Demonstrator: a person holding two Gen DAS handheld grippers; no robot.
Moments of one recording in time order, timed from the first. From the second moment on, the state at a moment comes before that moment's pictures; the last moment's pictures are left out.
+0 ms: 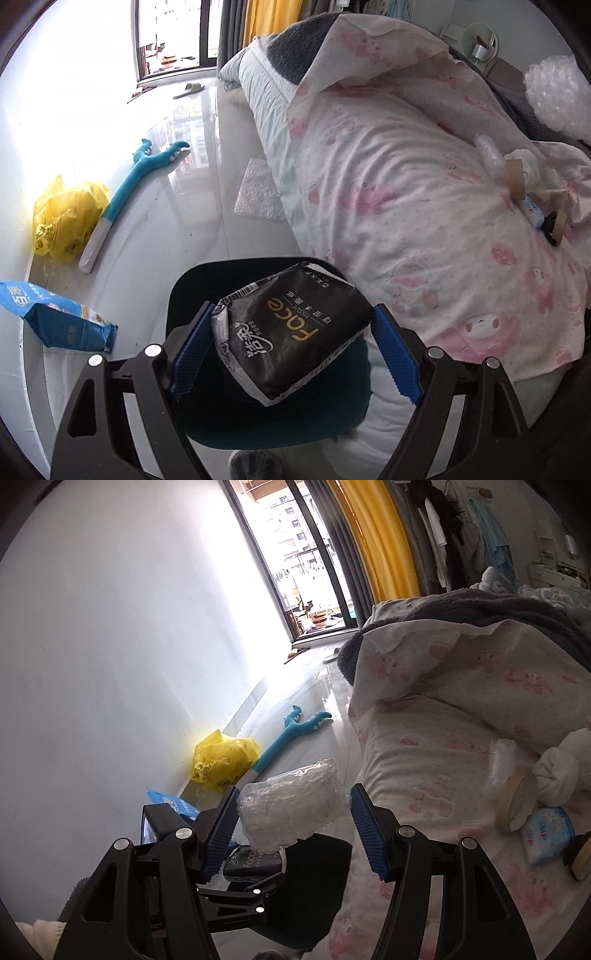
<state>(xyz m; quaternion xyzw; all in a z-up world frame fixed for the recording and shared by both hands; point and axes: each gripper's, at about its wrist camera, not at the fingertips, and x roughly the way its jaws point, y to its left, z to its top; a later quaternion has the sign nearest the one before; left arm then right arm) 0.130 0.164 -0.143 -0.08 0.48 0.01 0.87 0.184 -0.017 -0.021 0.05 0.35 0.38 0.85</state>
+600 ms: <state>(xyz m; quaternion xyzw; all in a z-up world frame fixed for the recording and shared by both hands) 0.103 0.226 -0.187 -0.14 0.55 0.02 0.82 0.178 0.074 -0.057 0.01 0.42 0.39 0.82</state>
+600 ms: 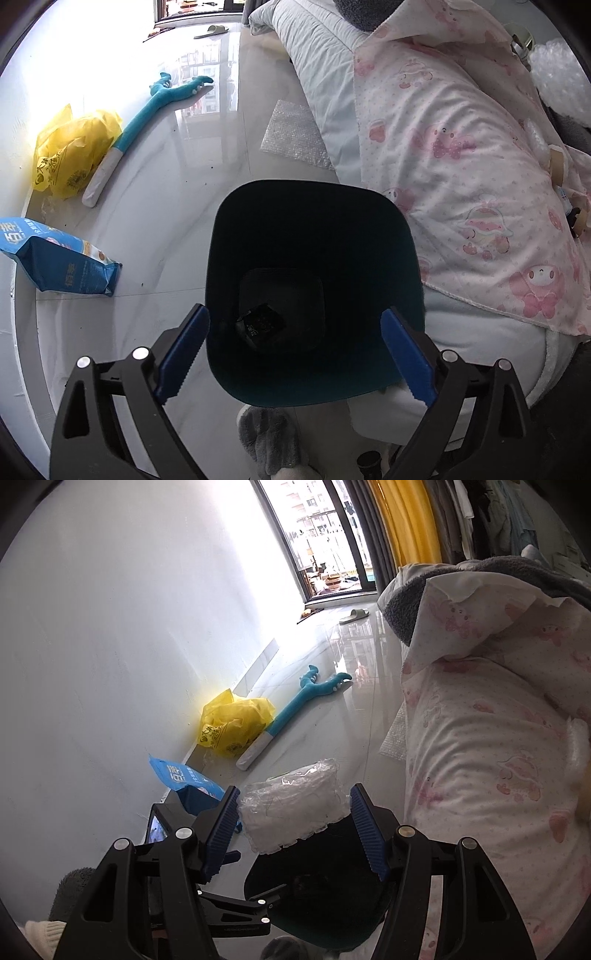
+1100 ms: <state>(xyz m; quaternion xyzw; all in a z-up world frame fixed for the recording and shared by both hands) 0.061 0.272 -0.117 -0.13 0.42 0.05 0.89 0.187 0.120 -0.113 -0.05 0.48 0.36 0.80</state>
